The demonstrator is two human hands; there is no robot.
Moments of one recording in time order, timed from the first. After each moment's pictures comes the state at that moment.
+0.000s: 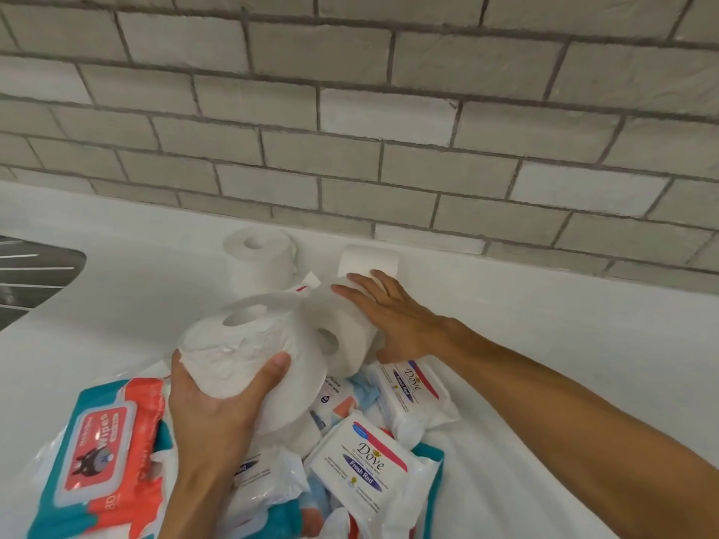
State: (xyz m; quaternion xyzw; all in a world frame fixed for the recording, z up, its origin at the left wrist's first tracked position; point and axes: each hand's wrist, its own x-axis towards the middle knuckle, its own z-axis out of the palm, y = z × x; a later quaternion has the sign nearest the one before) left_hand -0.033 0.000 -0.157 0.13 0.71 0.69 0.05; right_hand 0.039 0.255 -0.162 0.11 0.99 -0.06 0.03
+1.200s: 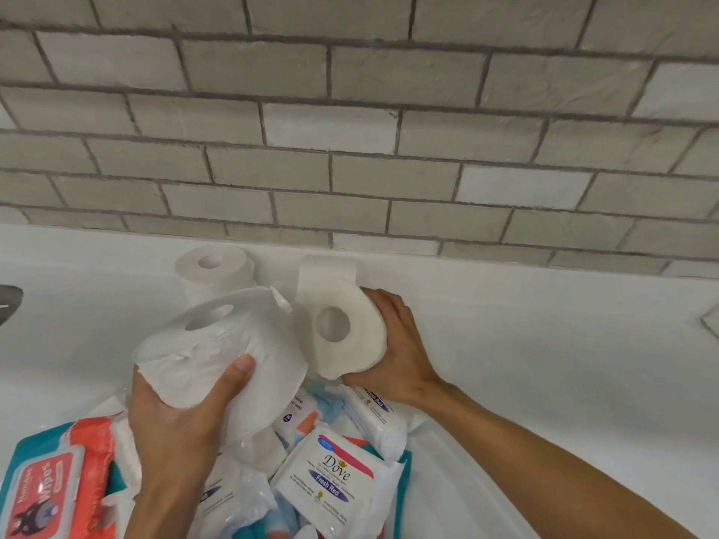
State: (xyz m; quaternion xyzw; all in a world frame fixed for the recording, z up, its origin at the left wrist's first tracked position) left_hand -0.033 0.015 -0.142 0.15 0.69 0.70 0.06; right_hand 0.097 0.228 -0.189 0.21 0.86 -0.31 -0.35
